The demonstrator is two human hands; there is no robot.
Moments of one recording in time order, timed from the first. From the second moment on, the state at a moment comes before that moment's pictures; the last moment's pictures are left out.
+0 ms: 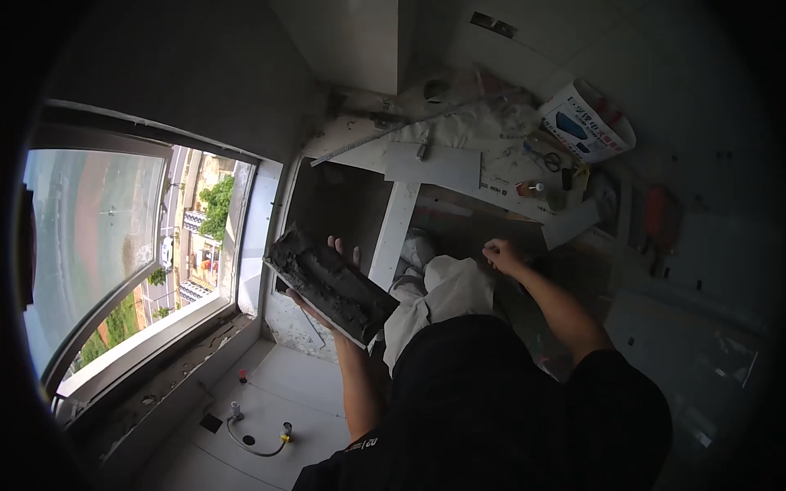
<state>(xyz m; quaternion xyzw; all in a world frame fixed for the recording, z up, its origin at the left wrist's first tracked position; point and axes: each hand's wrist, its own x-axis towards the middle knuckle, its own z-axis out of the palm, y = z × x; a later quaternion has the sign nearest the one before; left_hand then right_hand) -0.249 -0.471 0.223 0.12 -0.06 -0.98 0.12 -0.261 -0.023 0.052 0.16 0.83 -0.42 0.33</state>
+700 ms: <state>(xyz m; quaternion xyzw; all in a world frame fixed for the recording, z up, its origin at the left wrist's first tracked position) -0.234 -0.295 0.012 0.07 -0.15 -0.98 -0.14 0.081 0.251 -0.202 0.30 0.71 -0.28 0.57</state>
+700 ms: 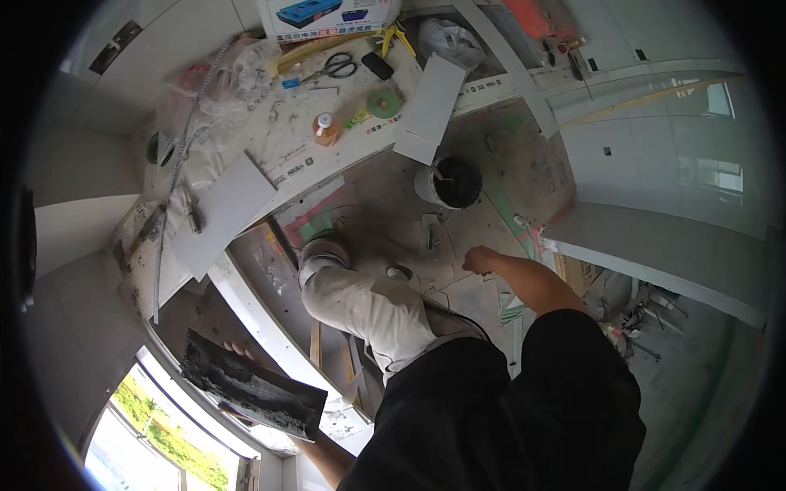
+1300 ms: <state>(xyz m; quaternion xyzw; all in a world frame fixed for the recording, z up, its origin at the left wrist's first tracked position) -0.013 -0.043 -0.198 0.18 -0.24 -0.92 -0.24 0.139 0.449 -0.521 0.59 0.55 -0.57 0.11</state>
